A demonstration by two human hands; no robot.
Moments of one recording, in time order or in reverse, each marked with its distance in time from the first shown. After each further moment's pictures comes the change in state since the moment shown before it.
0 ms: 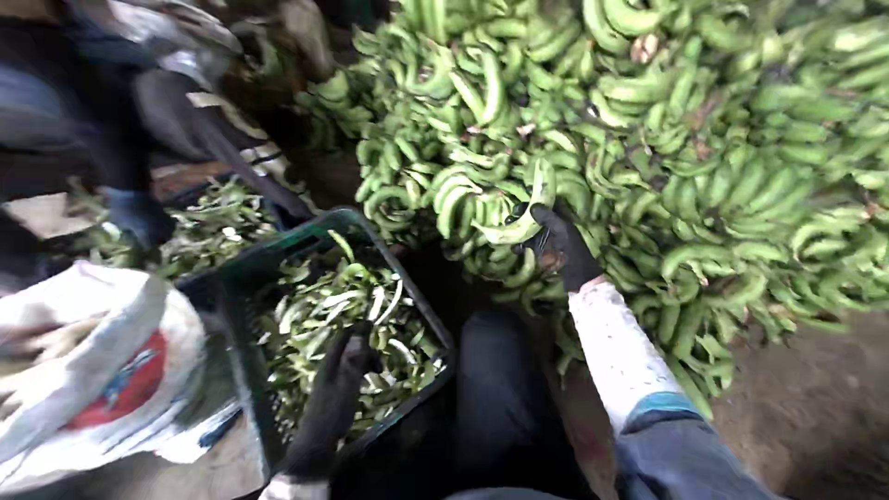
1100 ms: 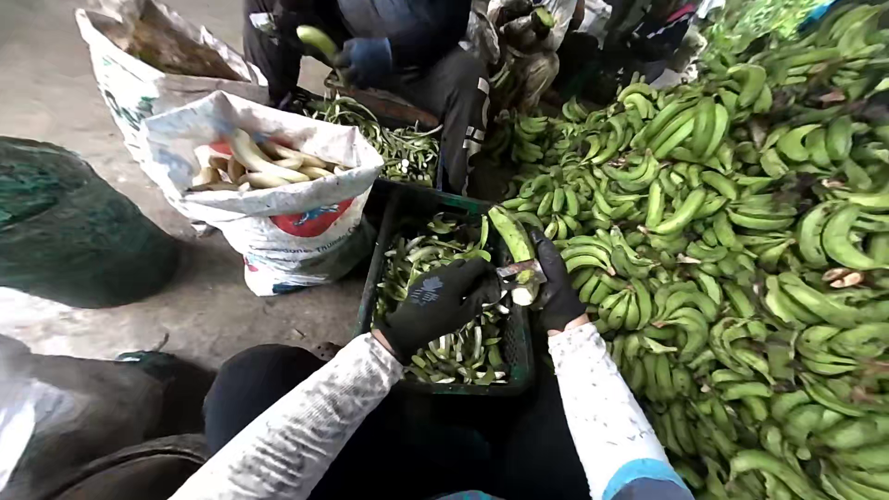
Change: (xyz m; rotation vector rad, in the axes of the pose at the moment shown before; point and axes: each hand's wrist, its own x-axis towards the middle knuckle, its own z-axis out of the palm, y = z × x) left_hand 0.007 0.001 -0.080 0.470 0.141 0.375; right_hand -0.008 0.061 0.252 -0.213 -0.441 0.292
